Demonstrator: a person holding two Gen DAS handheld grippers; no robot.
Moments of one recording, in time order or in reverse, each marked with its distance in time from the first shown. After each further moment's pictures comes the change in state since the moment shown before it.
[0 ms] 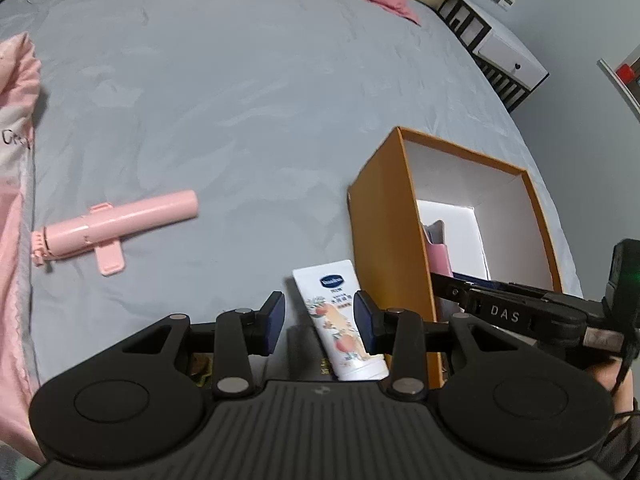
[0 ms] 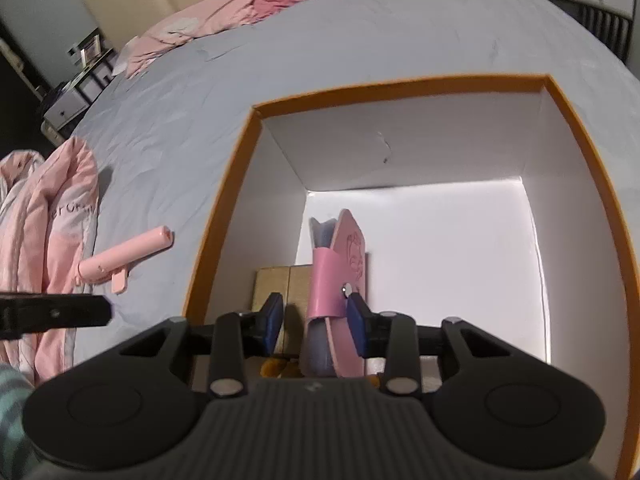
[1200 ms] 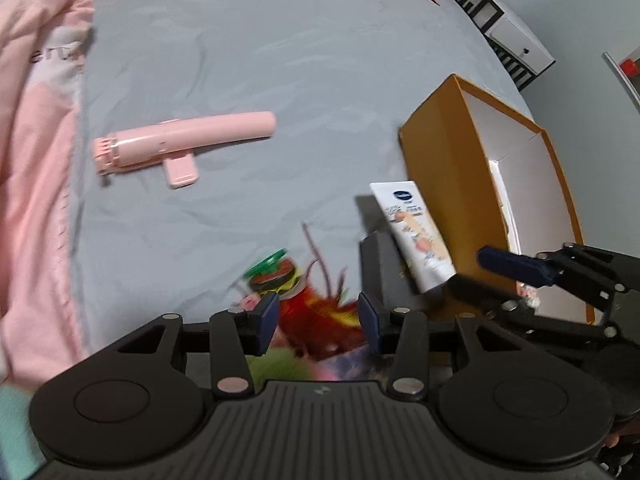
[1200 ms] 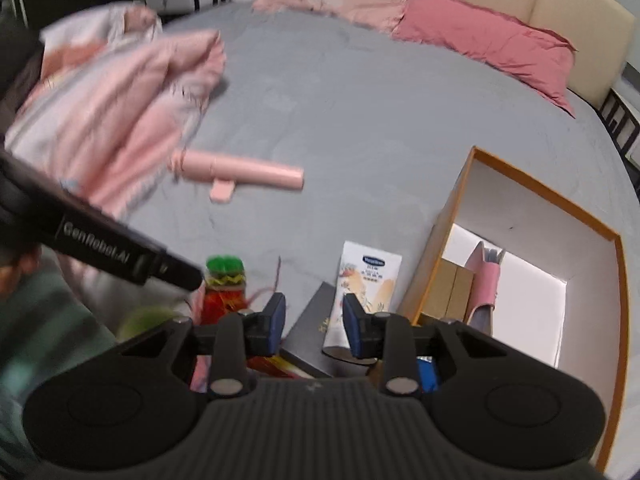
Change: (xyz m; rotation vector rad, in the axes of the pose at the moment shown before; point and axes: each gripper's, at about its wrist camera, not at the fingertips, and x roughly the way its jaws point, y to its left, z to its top) left arm -0.019 0.074 -0.060 -0.026 0.082 -0.036; right arm -0.047 0.162 -0.075 -0.547 -0.013 -0.076
